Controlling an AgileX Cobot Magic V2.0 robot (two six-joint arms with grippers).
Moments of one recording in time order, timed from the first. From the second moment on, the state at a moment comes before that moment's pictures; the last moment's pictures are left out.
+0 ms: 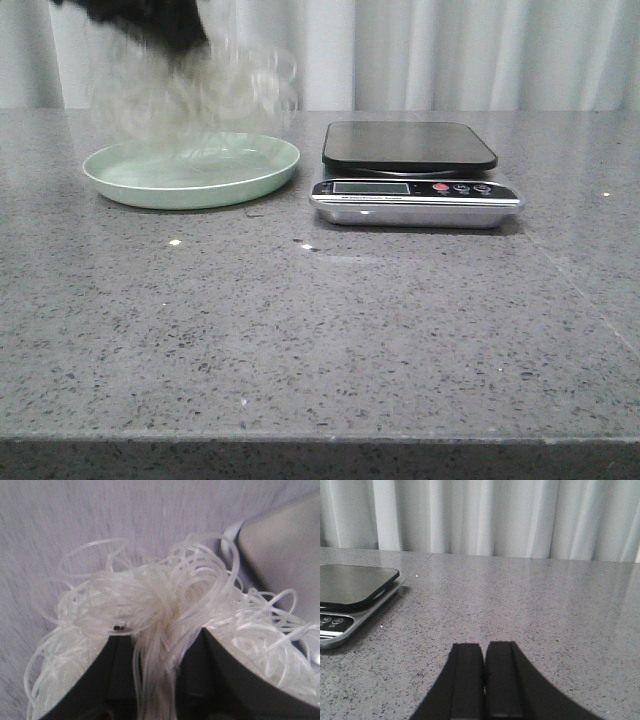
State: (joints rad) left arm -0.34 1.71 -1.55 -0.31 0.70 0.34; right arm -0.02 -0.01 0.03 0.11 0.04 -0.09
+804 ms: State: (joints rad) left arm -0.63 1.82 -1.80 -0.30 0.58 0.34; right arm -0.02 -0.01 0.03 0.11 0.04 -0.09
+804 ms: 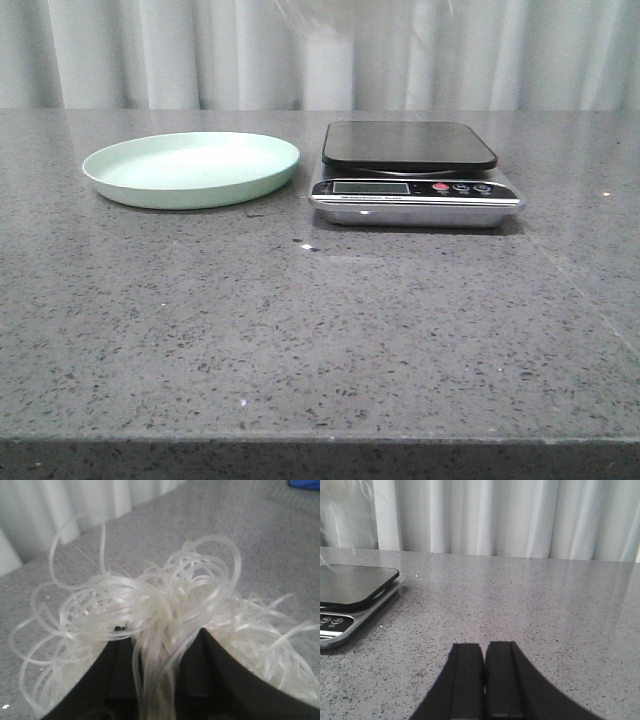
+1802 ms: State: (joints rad) left arm -0.66 2.02 -1.81 -0.31 0.57 0.34; right arm -0.02 -0.01 0.03 0.11 0.04 -0.09
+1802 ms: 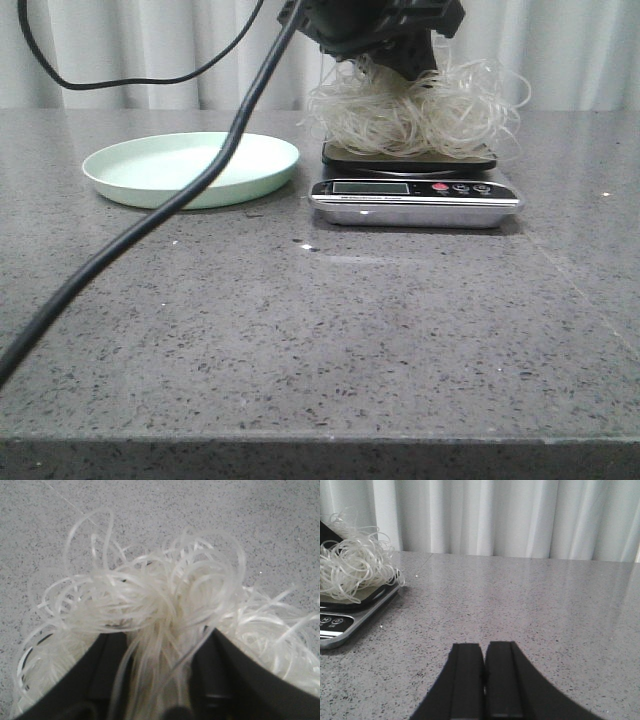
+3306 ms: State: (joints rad) left arm -0.04 0.90 -0.99 -0.14 0.50 0.29; right arm -0.02 -0.01 0.03 0.11 0.04 -0.09
